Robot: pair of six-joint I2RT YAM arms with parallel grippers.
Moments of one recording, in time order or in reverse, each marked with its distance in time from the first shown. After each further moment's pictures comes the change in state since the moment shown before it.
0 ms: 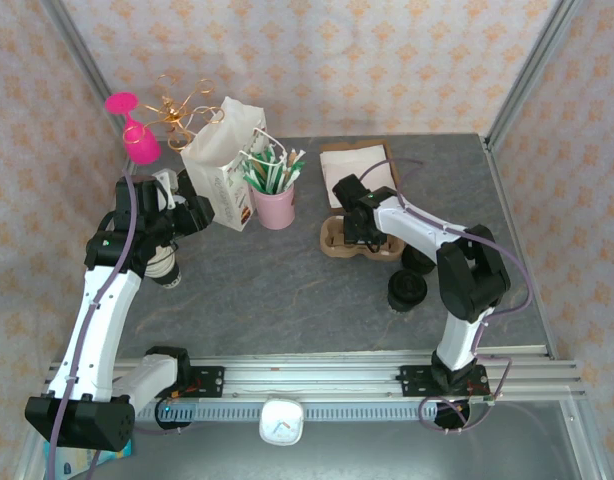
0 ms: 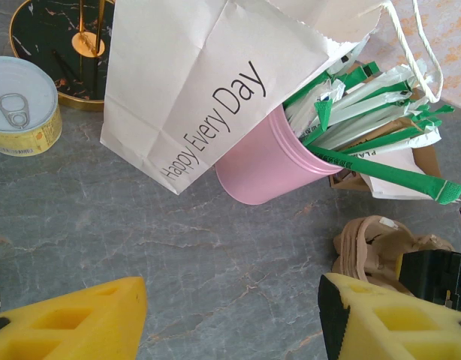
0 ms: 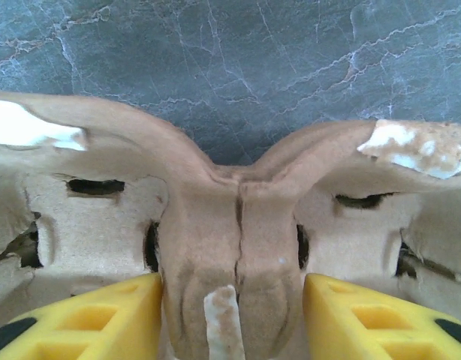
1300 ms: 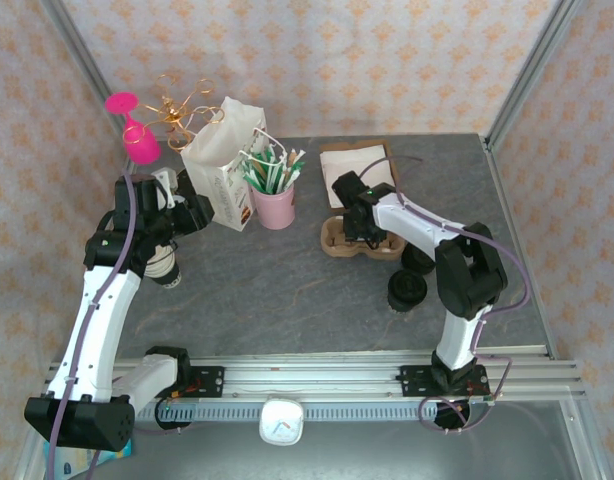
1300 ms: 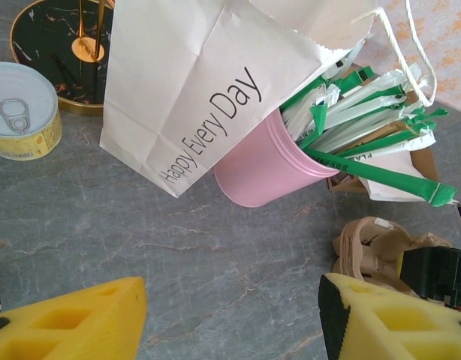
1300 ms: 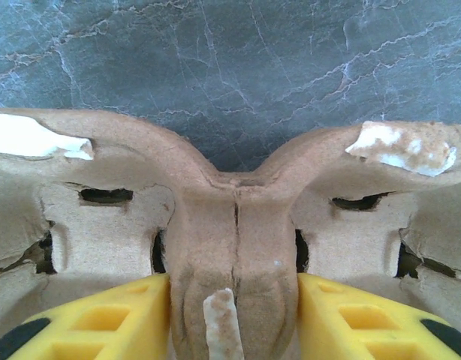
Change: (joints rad) left arm -0.002 0.000 0.014 -0.001 -0.004 0.000; right arm -0.006 0.019 0.043 -0.032 0.005 0.000
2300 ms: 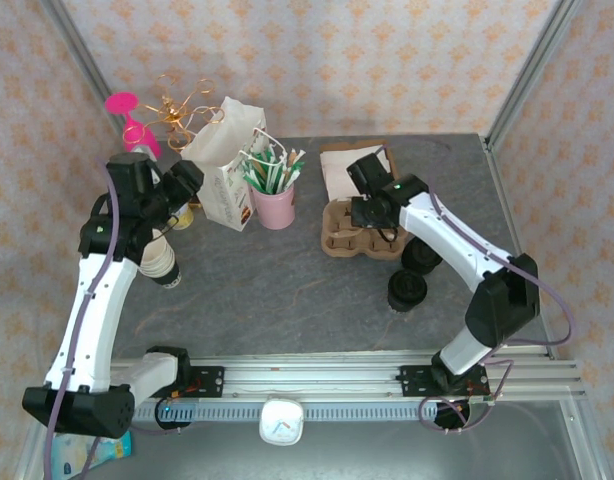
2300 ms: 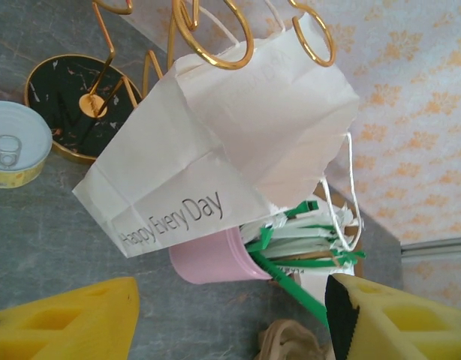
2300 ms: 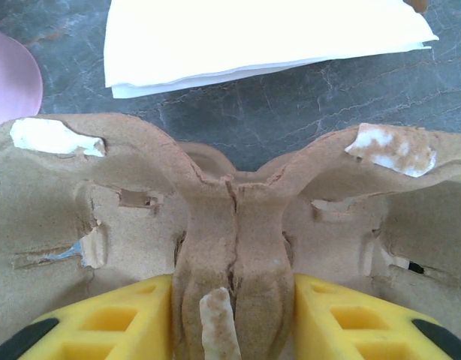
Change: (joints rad) left arm -0.026 0.089 0.143 0.090 -0.131 -0.366; right arm 0.000 -0.236 0.056 -0.084 -0.027 -0.050
